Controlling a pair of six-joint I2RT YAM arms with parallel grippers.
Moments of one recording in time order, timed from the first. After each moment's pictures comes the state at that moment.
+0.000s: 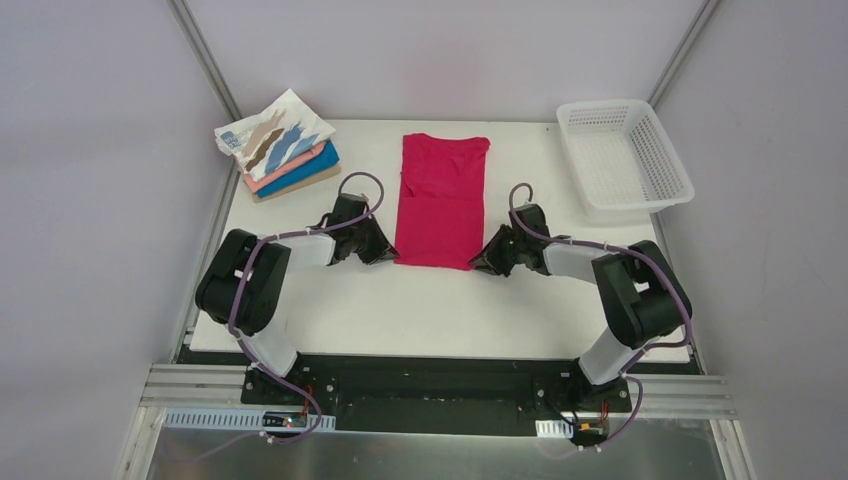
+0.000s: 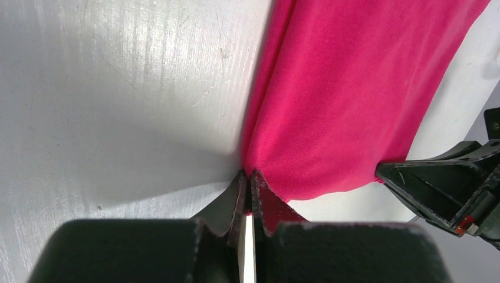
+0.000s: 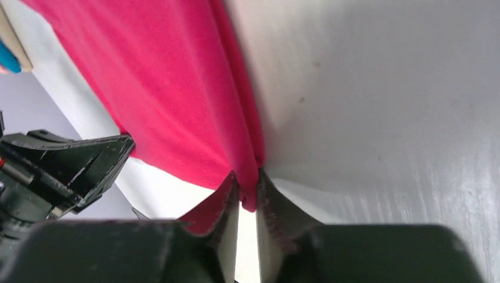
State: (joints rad) left arm -0.37 1.69 0.78 0.04 0.26 -0.84; right arm 0.41 1.65 0.74 0.00 -0.33 1.05
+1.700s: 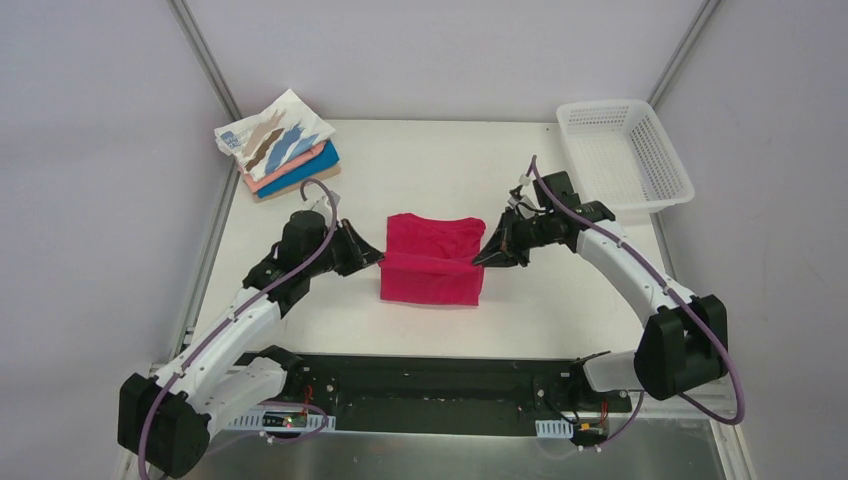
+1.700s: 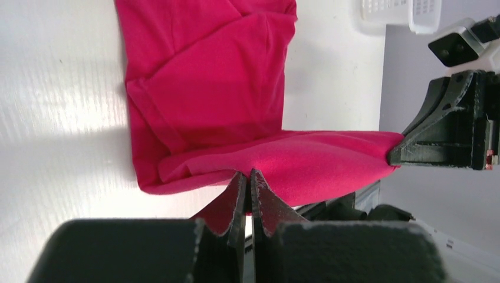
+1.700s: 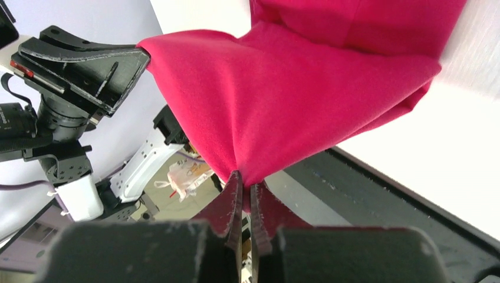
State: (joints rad) left arm -0.42 0.87 0.62 -0.28 0.25 -0.84; right arm 0.37 1.35 1.03 -0.75 -0.77 0.75
